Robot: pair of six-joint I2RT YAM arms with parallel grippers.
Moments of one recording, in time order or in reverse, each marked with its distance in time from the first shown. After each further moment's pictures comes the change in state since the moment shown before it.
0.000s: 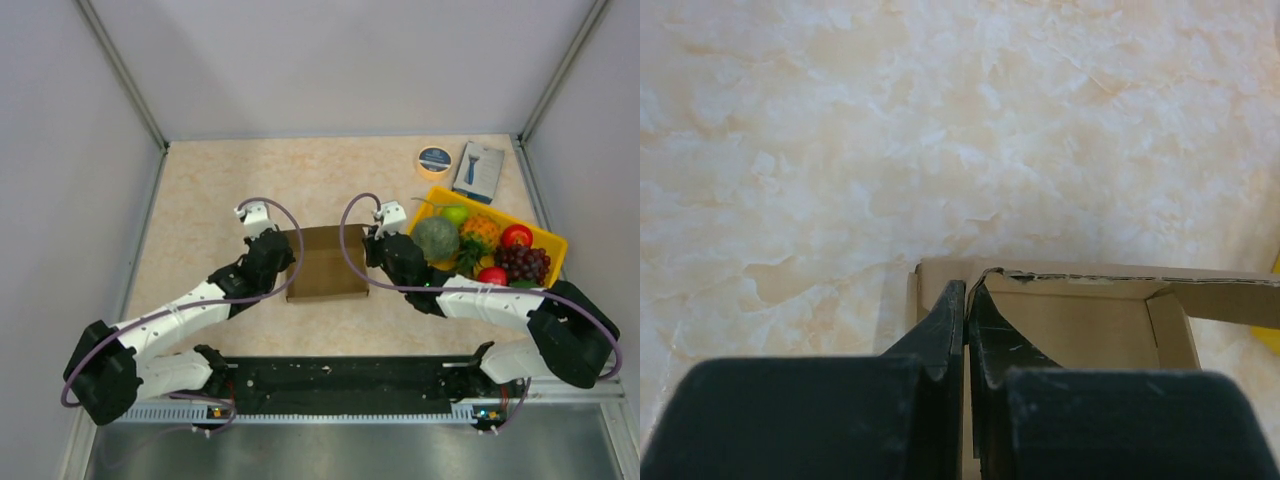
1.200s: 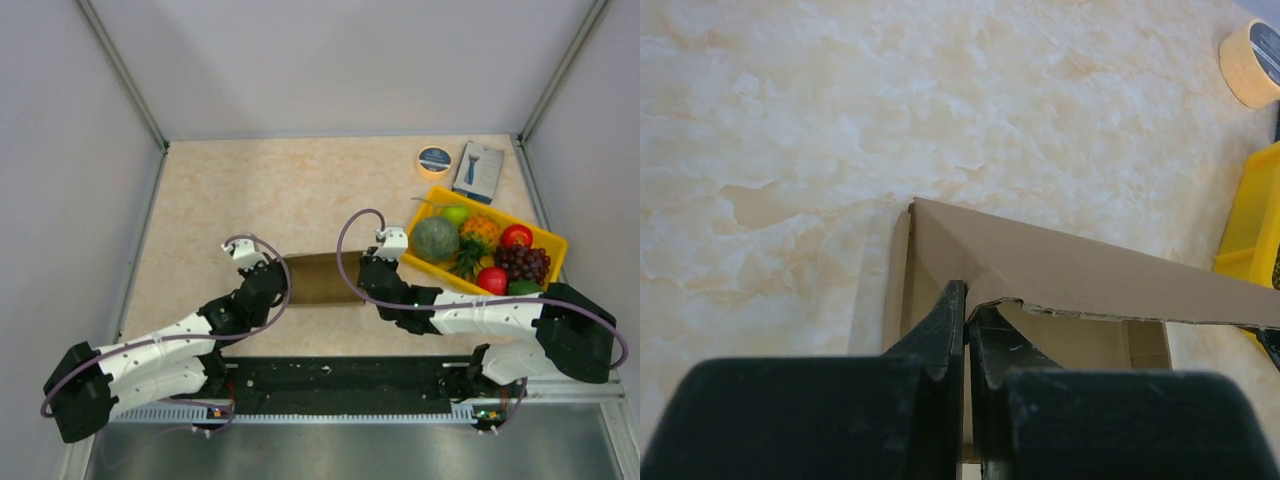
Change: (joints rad) left arm -0.160 -0.205 -0.261 0.118 -0.150 -0.165; right arm 0.266 -0.021 0.004 -0.206 0.436 0.400
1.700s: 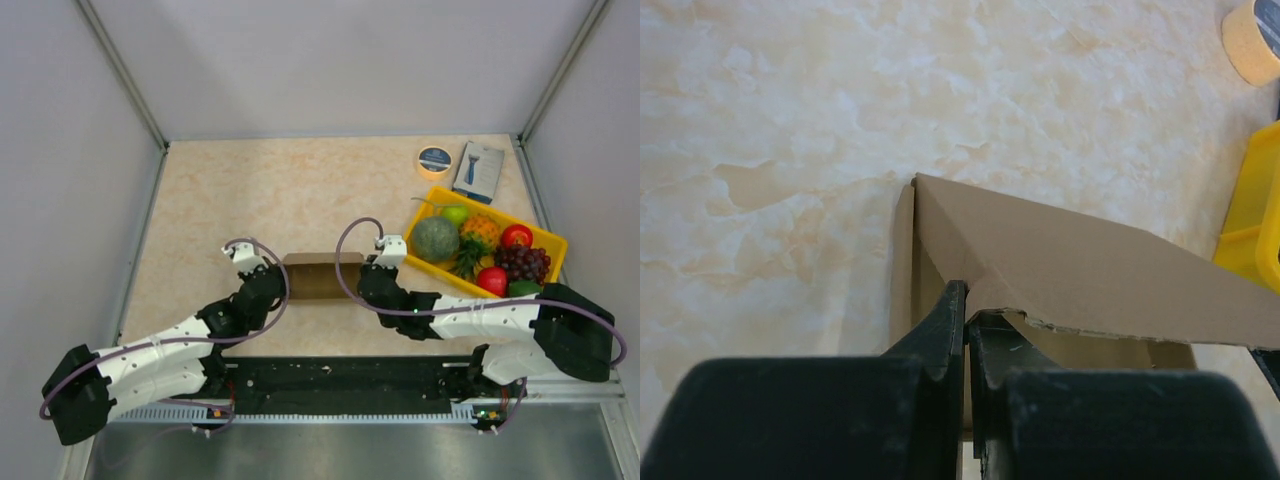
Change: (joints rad) left arm -0.003 -0.040 -0.038 -0.004 0.035 -0.006; right arm 0.035 0.006 -0.009 -0.043 0.024 0.041
